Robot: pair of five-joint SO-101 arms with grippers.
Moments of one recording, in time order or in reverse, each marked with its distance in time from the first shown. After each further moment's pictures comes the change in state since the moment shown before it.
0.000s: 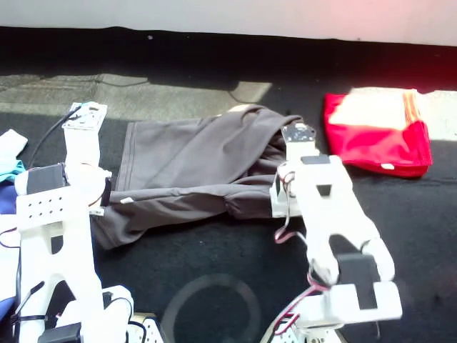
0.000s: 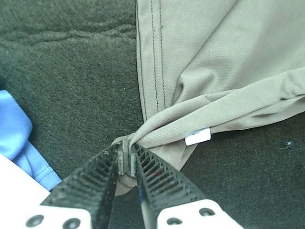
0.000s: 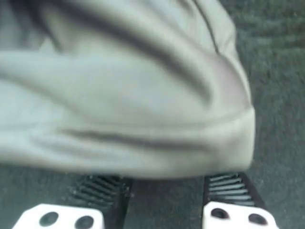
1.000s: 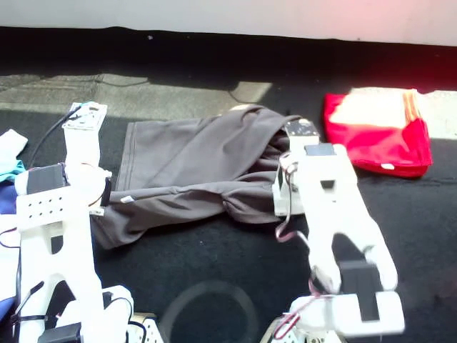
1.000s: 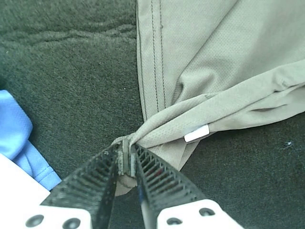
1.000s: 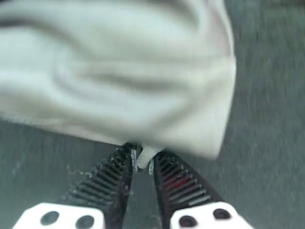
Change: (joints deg) left arm 0.0 0.0 0.0 0.0 0.0; right arm 0.1 -9.9 -1.7 14.2 -1.0
